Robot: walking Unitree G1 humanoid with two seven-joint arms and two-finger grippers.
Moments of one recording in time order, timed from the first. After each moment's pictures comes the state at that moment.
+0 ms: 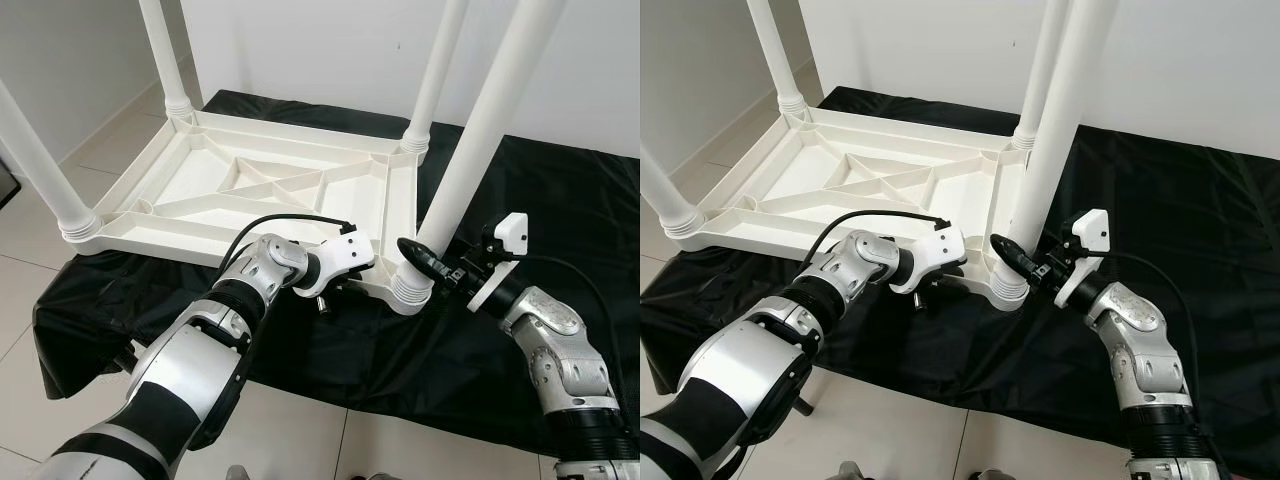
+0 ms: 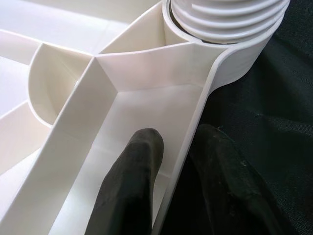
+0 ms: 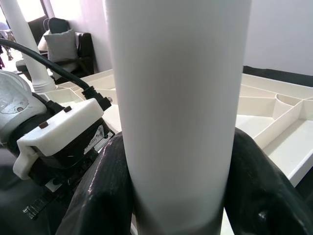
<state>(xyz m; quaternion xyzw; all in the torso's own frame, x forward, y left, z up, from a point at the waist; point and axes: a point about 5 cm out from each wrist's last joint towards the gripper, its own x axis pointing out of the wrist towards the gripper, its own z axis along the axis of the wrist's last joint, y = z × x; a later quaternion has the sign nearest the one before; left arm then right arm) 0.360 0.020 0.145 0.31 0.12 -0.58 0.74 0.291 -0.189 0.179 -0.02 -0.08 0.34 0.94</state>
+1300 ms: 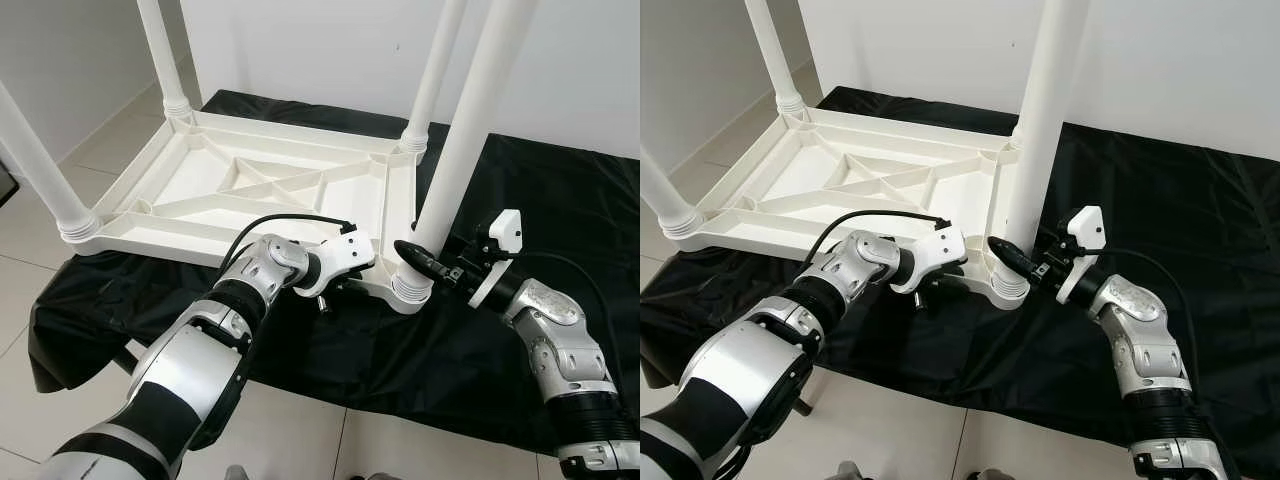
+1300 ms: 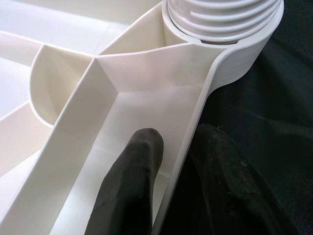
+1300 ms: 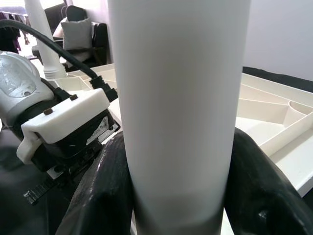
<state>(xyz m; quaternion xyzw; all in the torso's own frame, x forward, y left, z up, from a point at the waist) 0.360 0.020 0.145 0.31 0.13 -0.58 0.74 0.302 -0.194 0.170 -0.05 -0.06 0.38 0.92</state>
